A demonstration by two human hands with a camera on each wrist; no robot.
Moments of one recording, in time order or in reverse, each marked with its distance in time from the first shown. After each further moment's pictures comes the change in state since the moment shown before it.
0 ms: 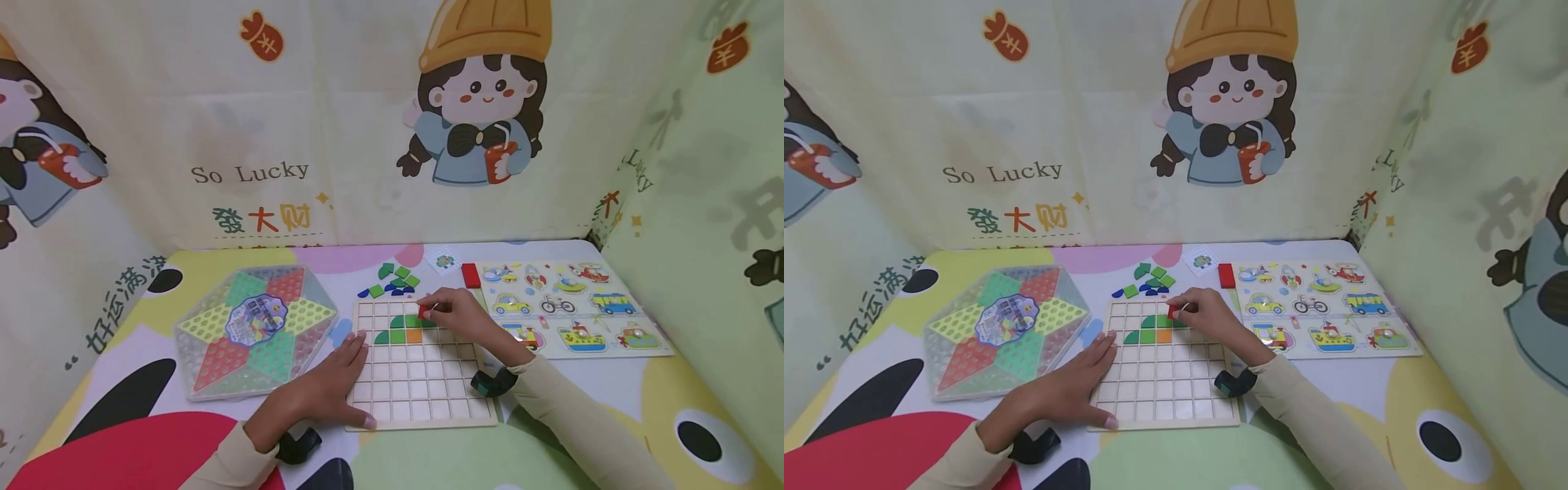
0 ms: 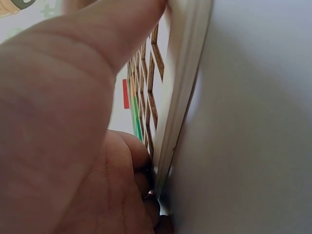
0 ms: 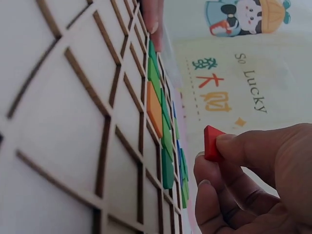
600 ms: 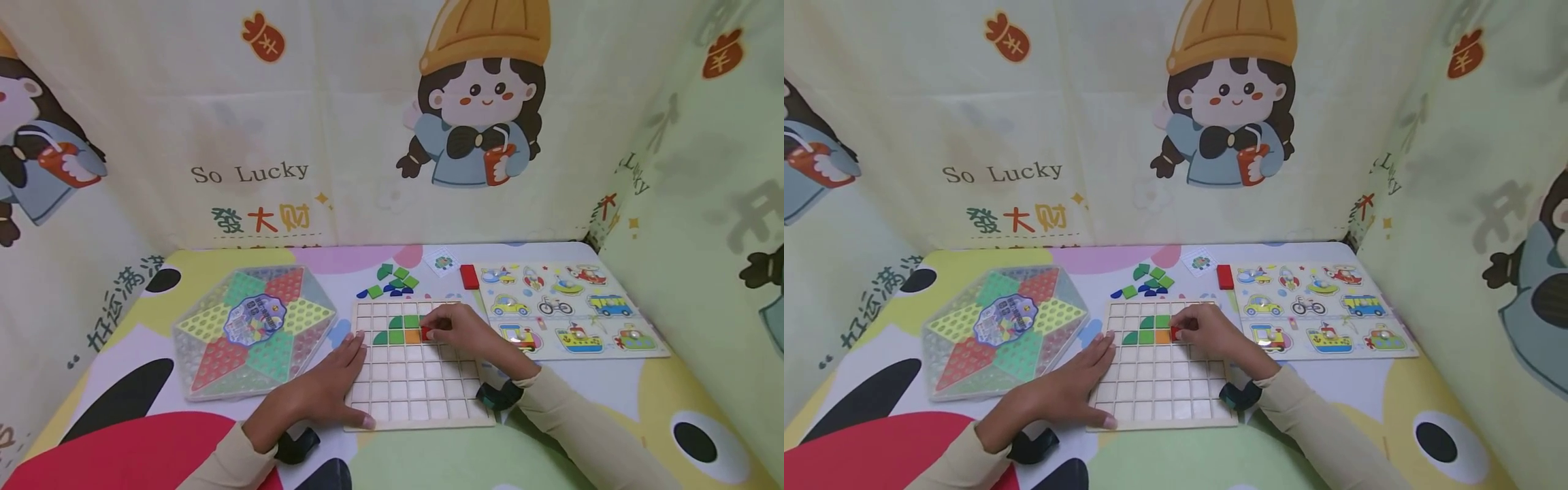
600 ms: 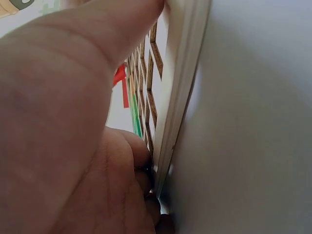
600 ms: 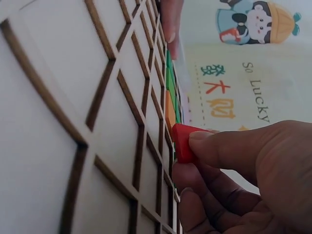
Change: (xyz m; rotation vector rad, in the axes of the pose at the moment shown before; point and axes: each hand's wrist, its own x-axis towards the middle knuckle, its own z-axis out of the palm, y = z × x) left_hand -0.001 0.000 0.001 -0.002 0.007 0.010; right_hand -0.017 0.005 0.005 -0.073 -0.104 0.021
